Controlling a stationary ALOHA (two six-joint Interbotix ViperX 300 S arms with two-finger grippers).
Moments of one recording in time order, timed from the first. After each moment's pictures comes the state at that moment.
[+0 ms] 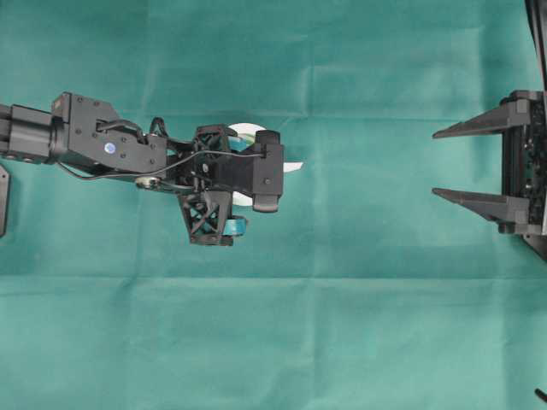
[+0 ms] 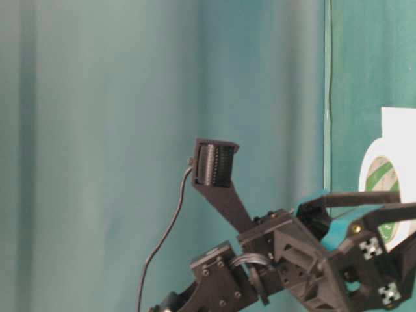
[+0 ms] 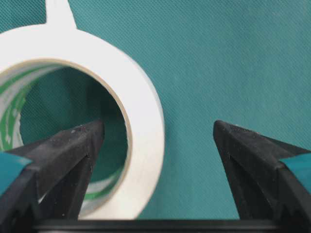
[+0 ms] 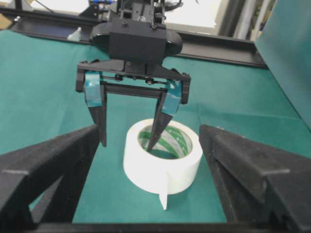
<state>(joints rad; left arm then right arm) 0.04 0.17 0.50 -0.01 0.31 0.08 -0.04 -0.92 1.35 0.00 -0.44 0.02</state>
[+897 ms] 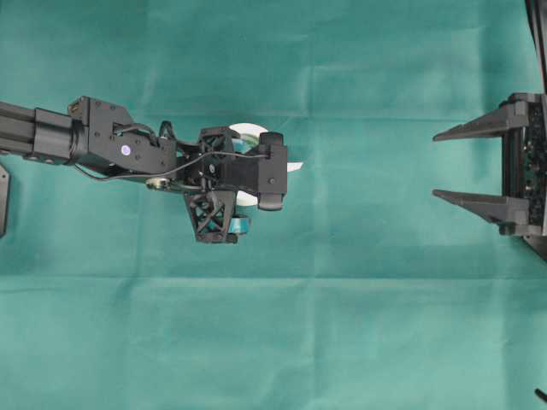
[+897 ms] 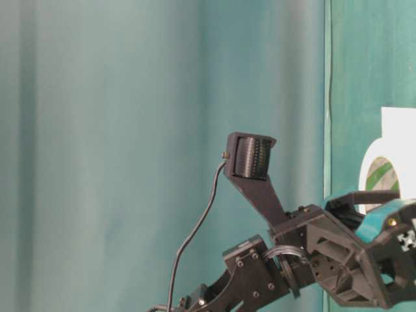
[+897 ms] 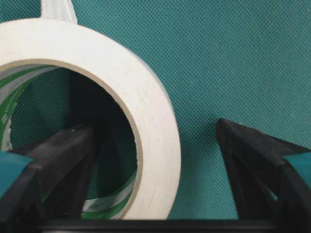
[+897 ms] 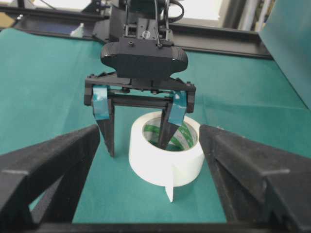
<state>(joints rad) 0.05 0.23 0.50 -0.01 0.27 0.08 -0.04 -0.92 1.37 -0.01 -0.44 0.05</state>
